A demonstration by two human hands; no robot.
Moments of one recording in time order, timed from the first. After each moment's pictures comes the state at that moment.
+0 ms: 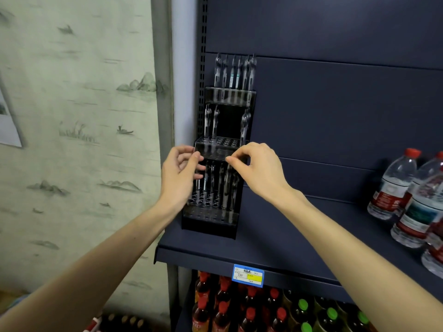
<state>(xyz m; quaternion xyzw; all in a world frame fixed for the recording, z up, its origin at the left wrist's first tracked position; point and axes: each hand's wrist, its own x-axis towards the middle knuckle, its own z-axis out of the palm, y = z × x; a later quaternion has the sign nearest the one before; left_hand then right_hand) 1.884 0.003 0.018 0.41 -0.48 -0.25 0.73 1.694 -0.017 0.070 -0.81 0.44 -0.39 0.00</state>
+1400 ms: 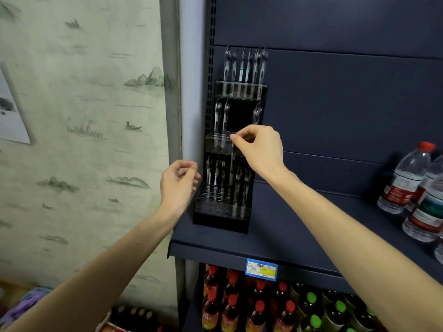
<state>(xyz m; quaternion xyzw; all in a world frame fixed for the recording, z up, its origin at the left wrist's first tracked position) 1.907 0.013 -0.008 0.49 -0.40 -0.29 0.72 1.730 -0.039 0.083 -0.74 0.46 -0.49 0.09</state>
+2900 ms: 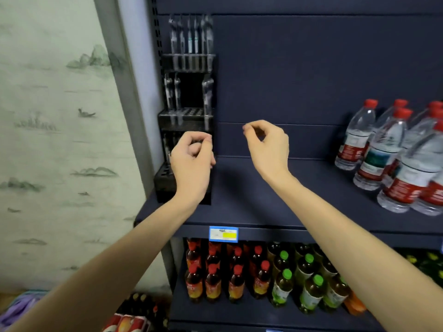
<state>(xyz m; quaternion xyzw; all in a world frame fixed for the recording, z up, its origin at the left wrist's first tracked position) 1.775 0.040 0.008 0.41 -0.50 -0.23 0.73 1.623 0.003 0.034 -0.62 0.50 -0.58 0.13</state>
